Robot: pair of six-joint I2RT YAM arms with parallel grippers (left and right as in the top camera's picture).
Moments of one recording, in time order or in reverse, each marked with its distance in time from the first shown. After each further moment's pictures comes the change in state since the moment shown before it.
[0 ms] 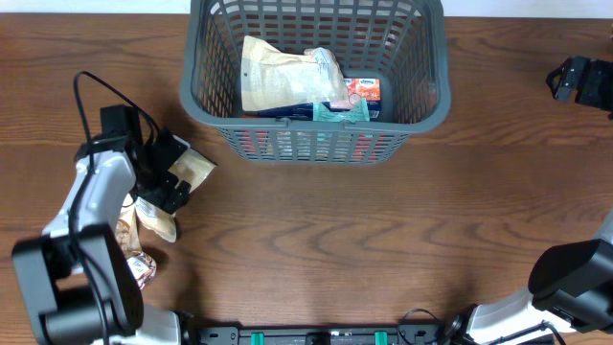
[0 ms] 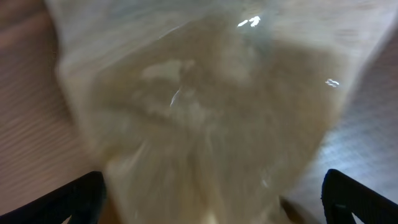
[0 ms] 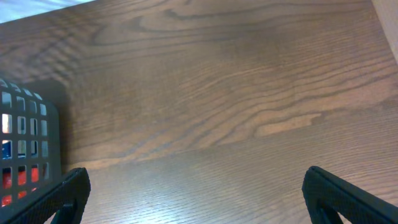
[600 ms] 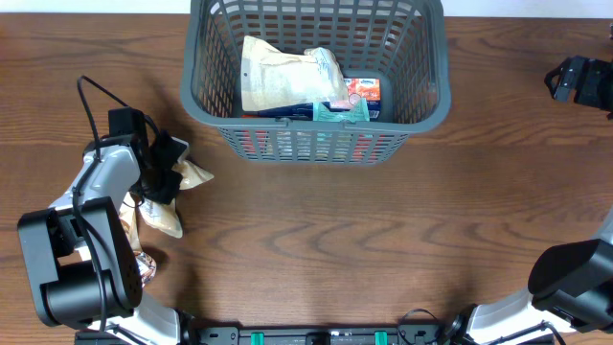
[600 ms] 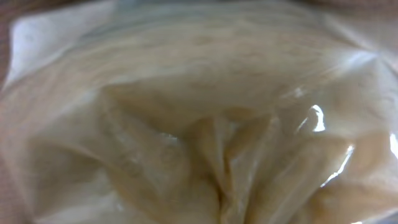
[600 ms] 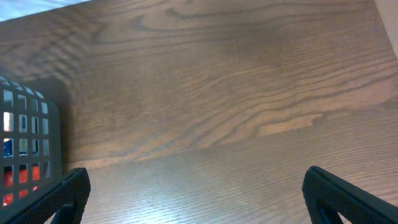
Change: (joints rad) left arm 0.001 0.082 0.005 0.031 0.014 -0.202; right arm 0.005 0.000 0.000 -0.003 0.000 -0.003
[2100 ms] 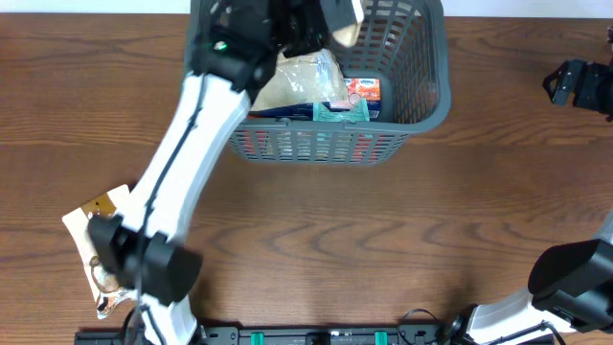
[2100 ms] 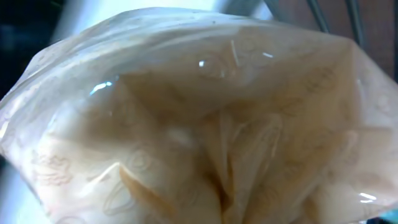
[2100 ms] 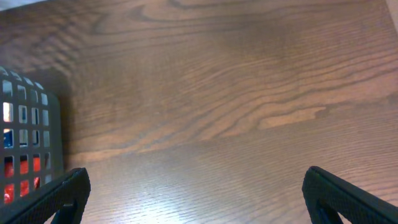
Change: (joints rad) left arm -0.635 0.145 1.006 0.086 0.101 0.414; right arm 0.000 0.000 0.000 -0.031 0.000 -0.012
